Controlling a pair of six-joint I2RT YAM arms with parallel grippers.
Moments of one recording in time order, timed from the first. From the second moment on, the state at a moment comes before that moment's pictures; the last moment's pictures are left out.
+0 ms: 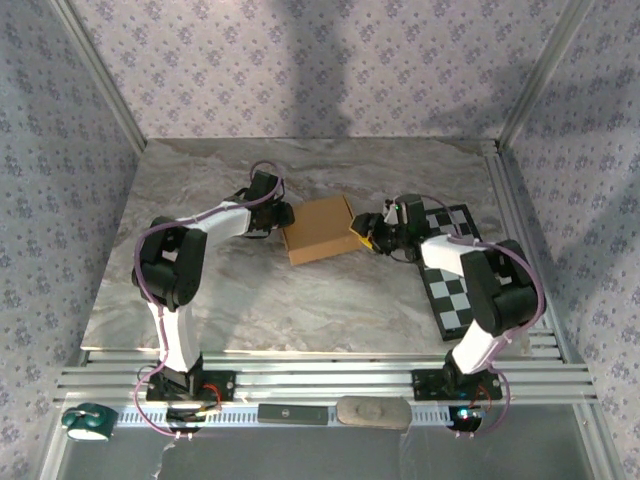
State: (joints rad) left arm -0.44 1.92 1.25 -0.28 0.04 -0.58; right arm 0.32 1.67 0.78 0.23 -0.54 0.96
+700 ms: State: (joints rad) left arm -0.43 1.92 1.26 -0.29 0.04 -0.57; right arm 0.31 1.82 0.84 0.26 -0.58 0.98
